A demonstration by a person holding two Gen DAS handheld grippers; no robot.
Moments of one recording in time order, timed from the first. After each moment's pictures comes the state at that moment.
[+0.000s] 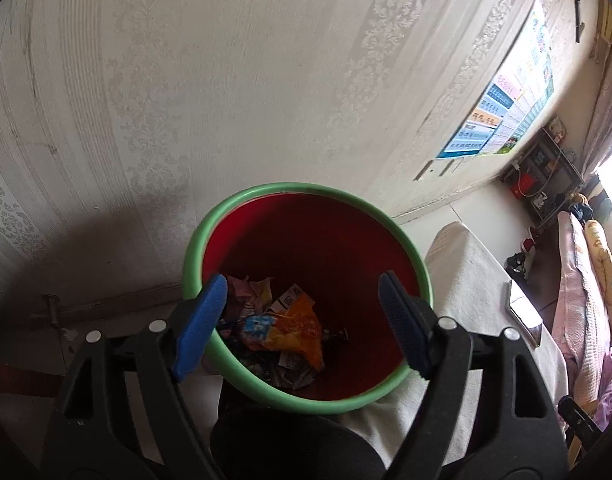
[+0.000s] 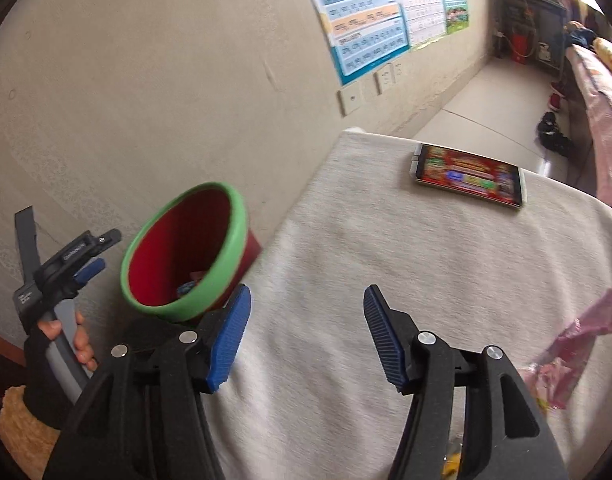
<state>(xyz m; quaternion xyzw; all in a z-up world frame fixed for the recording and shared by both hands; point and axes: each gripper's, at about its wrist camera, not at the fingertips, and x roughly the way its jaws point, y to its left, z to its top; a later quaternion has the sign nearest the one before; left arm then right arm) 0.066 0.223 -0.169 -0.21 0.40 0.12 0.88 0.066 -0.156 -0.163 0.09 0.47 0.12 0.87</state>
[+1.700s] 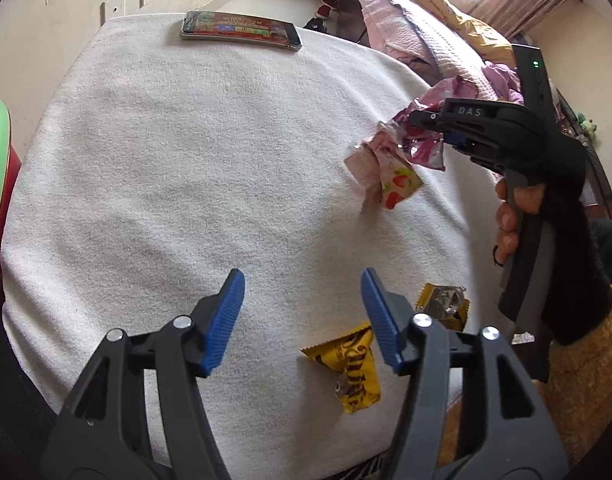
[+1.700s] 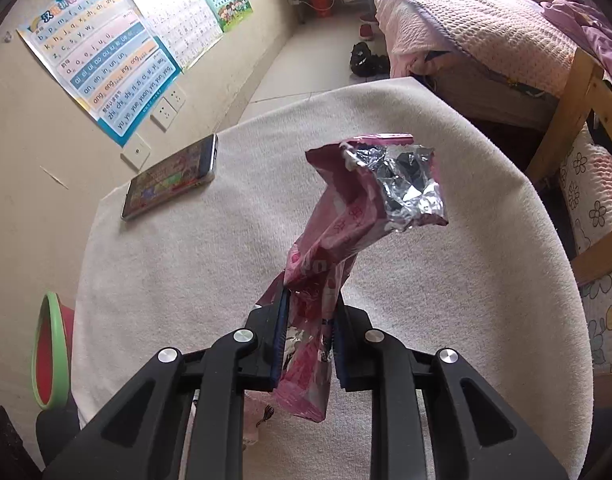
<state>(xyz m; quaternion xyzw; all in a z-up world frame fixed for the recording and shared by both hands) -0.003 -0.071 -0.232 -0.01 0.56 -0.32 0.76 0.041 -0.356 -0.239 0.24 0.47 -0.11 0.84</state>
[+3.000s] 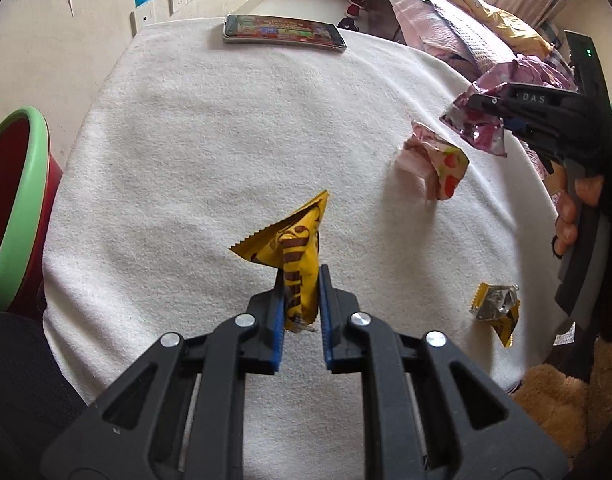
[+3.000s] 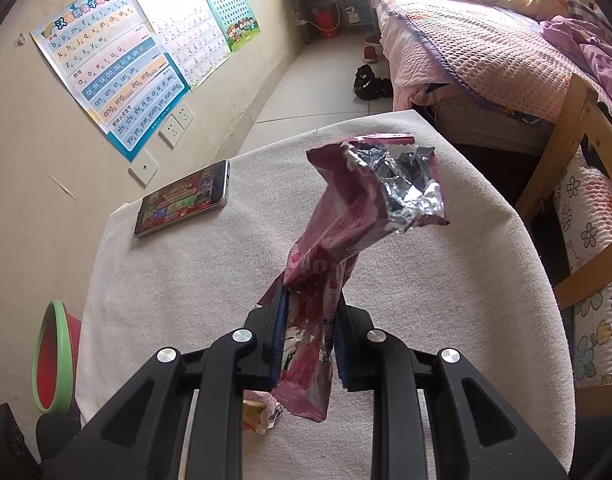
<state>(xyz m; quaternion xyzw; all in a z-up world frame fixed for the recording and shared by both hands) 0.014 -0.060 -0.241 0.04 0.56 -0.25 0.79 0.042 -0.352 -0.221 0.22 0.45 -0.11 0.86</state>
